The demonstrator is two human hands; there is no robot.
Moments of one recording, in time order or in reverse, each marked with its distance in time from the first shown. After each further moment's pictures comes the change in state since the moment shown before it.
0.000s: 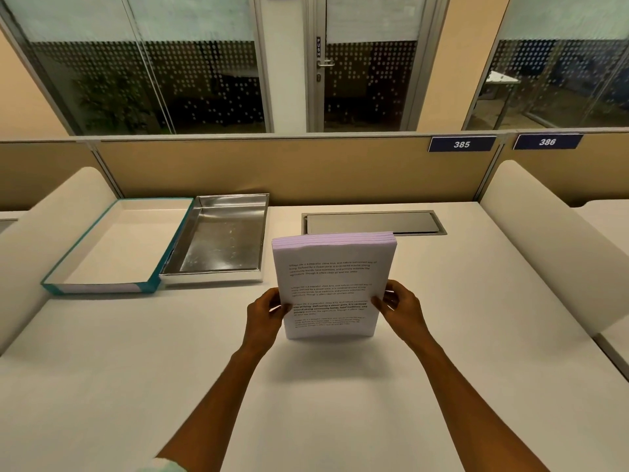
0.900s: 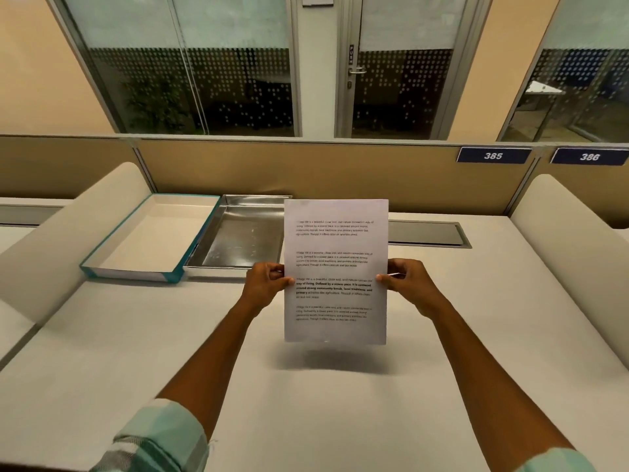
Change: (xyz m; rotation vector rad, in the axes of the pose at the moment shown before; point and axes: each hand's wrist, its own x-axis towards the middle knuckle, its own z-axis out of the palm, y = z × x) left_hand 0.046 0.043 -0.041 0.020 -0.085 -0.112; right_hand 0.055 -0.060 -0.009 -0.032 -0.275 0.003
